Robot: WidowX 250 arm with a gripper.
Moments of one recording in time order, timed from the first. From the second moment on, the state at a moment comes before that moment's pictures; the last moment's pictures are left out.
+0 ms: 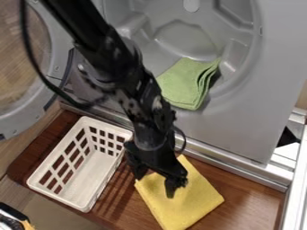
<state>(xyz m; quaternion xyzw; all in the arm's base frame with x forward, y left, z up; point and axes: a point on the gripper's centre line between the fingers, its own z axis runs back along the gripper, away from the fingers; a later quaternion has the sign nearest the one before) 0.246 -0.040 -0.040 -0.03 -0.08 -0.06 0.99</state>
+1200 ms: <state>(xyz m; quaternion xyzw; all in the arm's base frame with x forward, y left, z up) 0.263 -0.065 -0.076 -0.03 -0.09 -0.07 0.99</state>
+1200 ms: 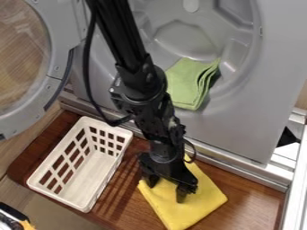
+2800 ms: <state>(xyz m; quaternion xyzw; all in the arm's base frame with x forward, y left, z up) 0.243 -0.148 -0.032 -0.06 -0.11 -0.21 0.97</state>
